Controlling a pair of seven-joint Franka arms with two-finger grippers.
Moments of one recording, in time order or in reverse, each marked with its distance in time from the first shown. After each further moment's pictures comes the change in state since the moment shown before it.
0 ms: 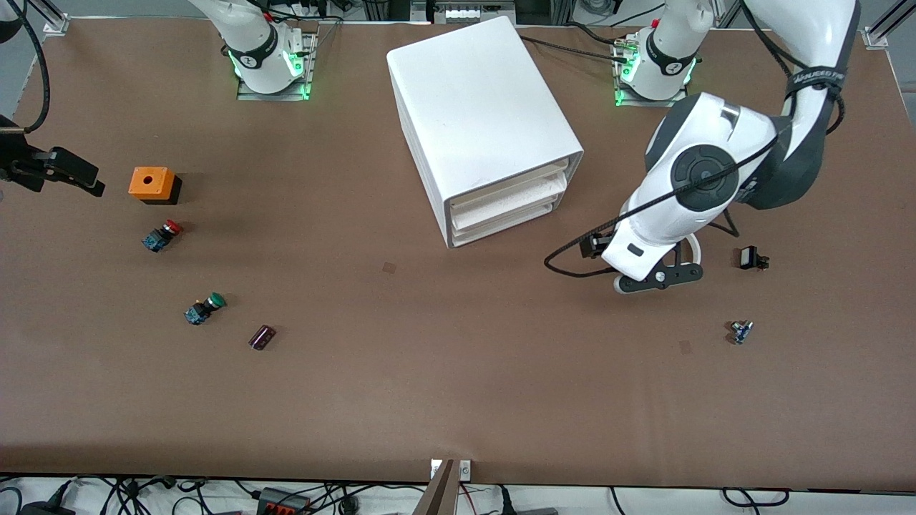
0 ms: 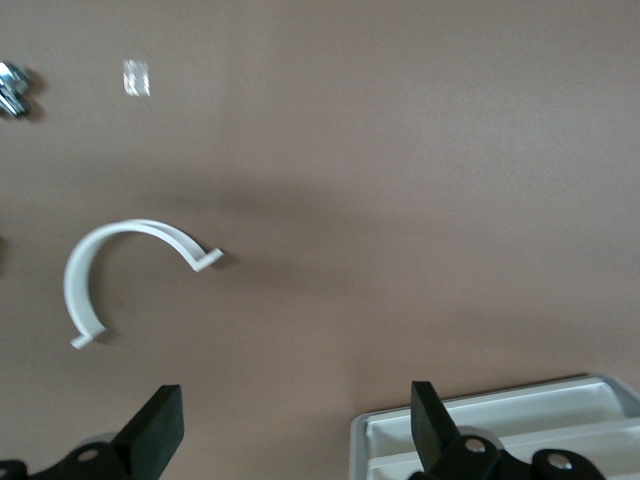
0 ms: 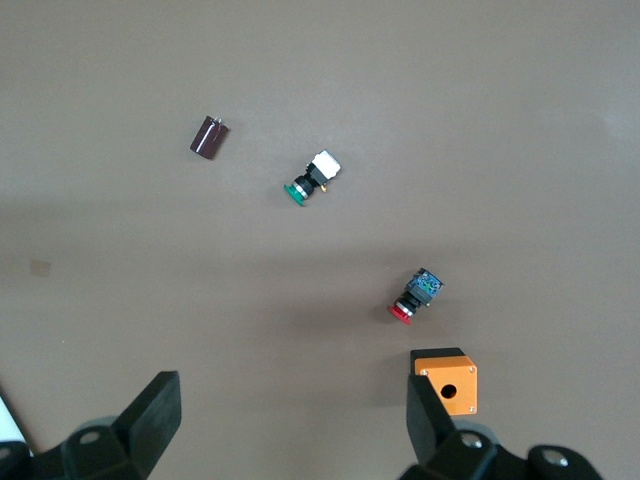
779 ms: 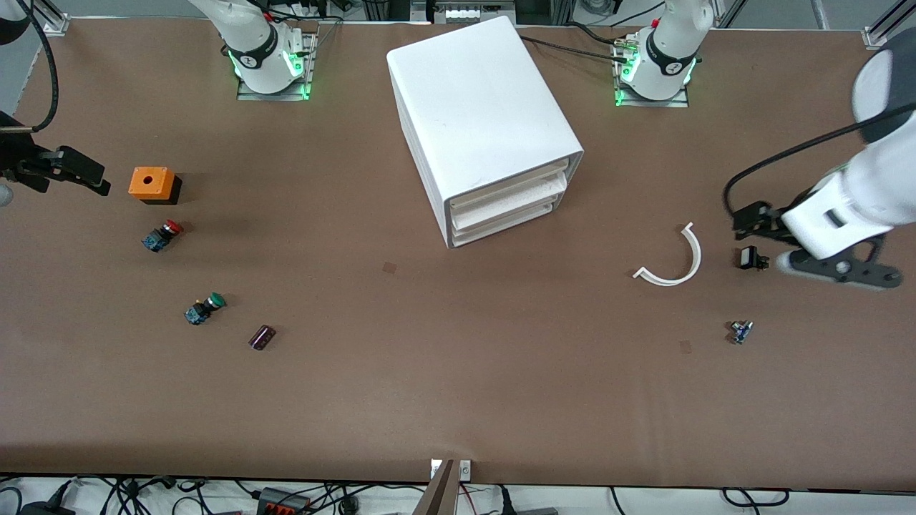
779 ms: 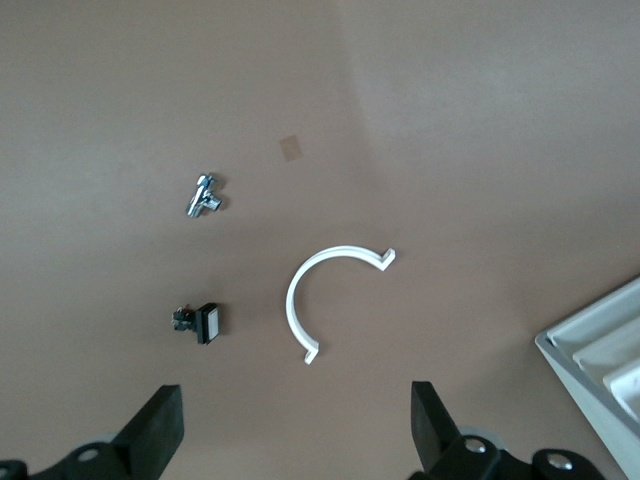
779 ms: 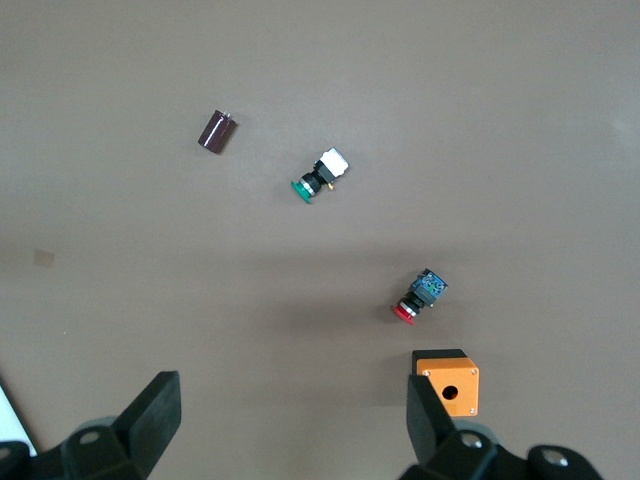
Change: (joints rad) left arm 0.173 -0.147 0.167 0.122 -0.054 -0.220 0.694; right arm 0.002 -0.002 0.012 -0.001 0.000 -0.006 -0.015
